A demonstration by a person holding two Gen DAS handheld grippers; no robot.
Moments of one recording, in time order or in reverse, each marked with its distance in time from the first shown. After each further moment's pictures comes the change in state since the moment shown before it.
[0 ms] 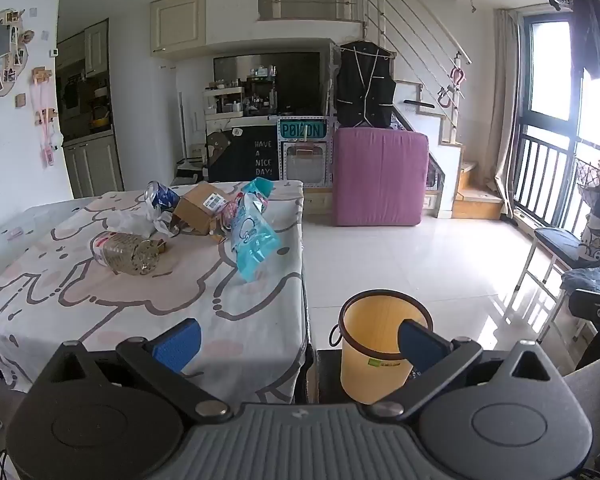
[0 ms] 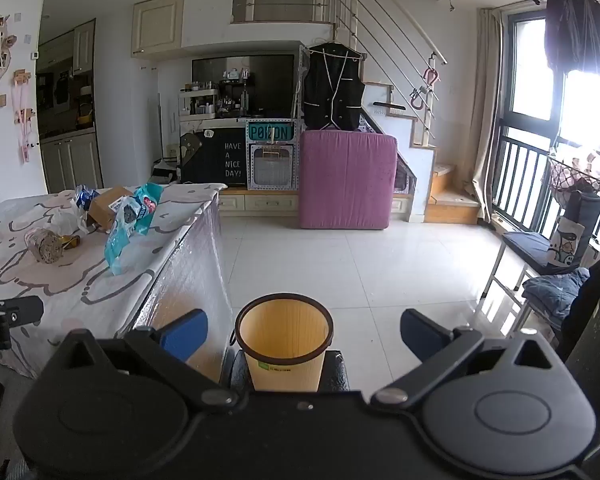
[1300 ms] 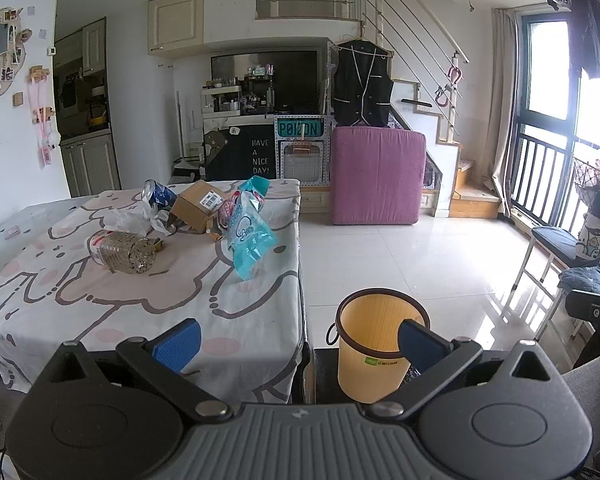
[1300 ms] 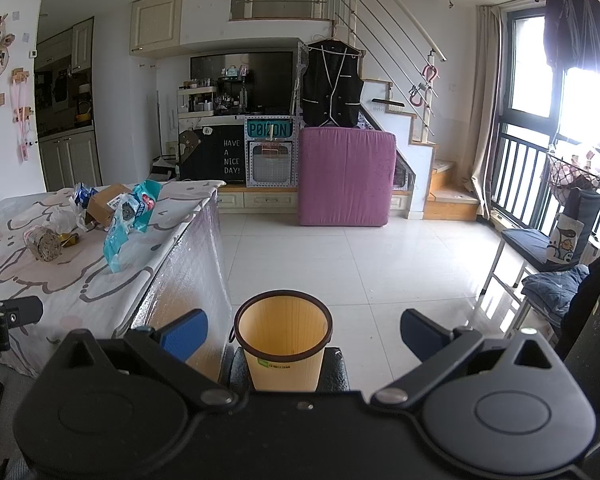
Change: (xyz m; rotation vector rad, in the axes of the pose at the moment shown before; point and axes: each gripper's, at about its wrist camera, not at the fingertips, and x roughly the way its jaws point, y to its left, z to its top) left arm 0.001 0.004 -0.001 0.000 0.012 -0.001; right arm -0.005 0.010 0.004 0.000 0.007 0.003
